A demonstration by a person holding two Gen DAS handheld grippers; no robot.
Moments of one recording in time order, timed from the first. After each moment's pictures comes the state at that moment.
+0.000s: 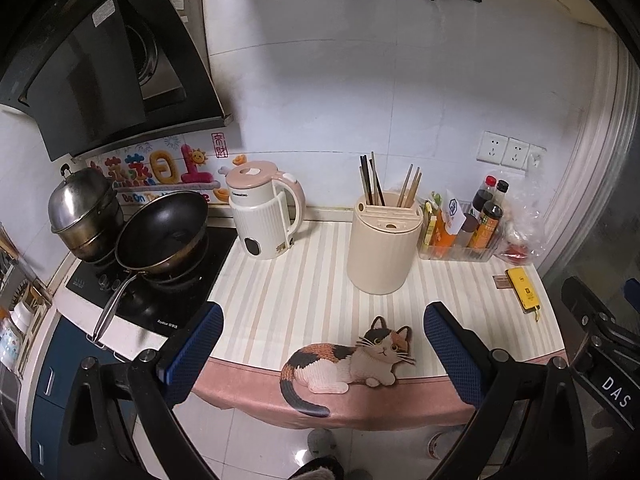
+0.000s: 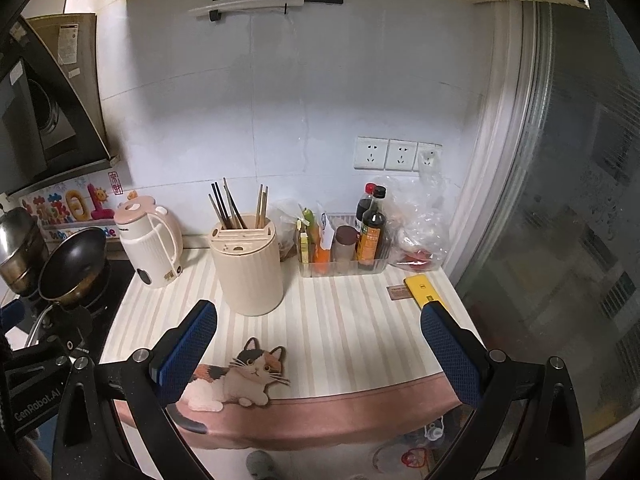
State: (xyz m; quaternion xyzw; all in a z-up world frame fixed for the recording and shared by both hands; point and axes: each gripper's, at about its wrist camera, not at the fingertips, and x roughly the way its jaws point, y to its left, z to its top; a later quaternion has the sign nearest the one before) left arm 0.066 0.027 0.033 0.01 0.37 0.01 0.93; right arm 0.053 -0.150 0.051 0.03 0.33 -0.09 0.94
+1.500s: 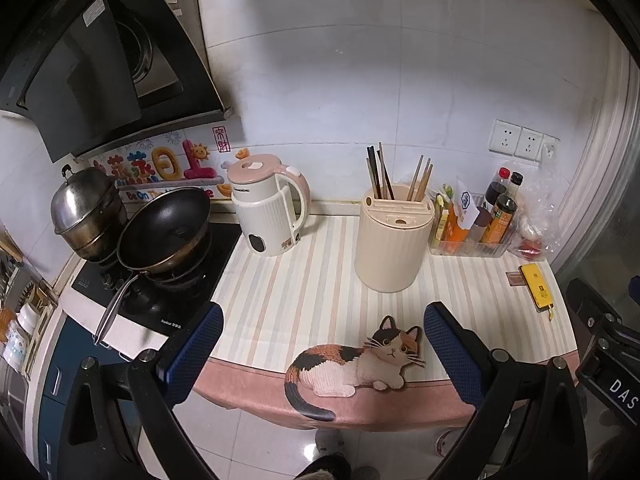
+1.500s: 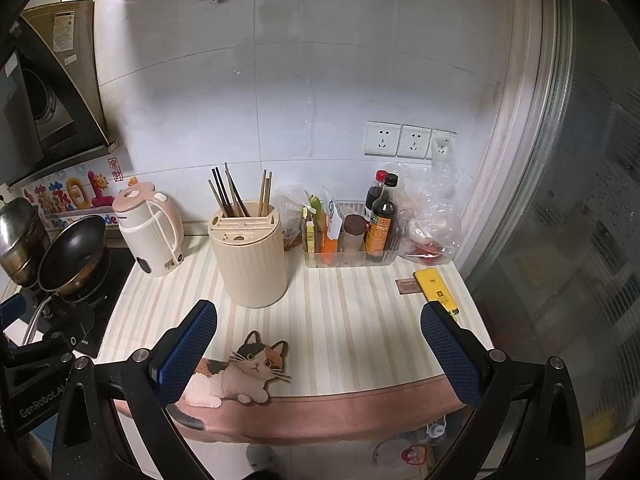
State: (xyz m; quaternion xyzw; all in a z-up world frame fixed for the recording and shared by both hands) left arm 0.086 0.026 0.017 0.02 0.39 0.01 0.92; right arm 0.077 -0.154 0.031 0.03 0.36 -0.08 0.93
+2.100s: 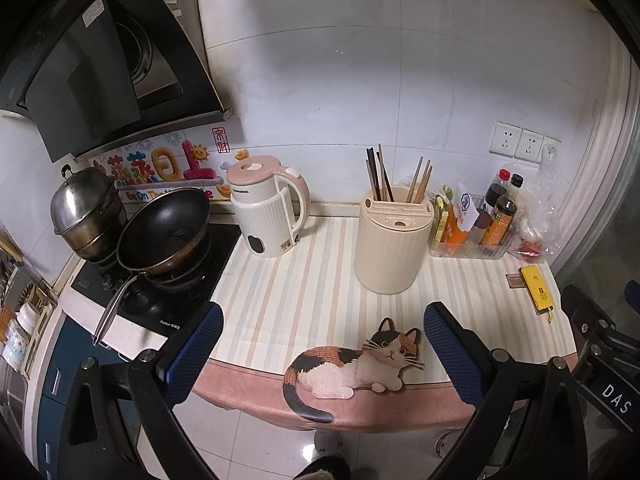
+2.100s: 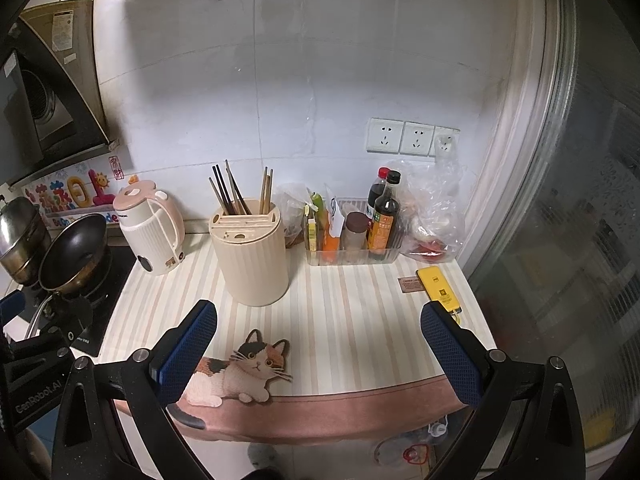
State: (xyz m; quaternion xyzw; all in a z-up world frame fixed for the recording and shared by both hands) left arm 0.087 0.026 0.017 0.02 0.39 0.01 0.92; right arm 0.081 -0.152 0.027 0.03 0.36 -0.07 0.93
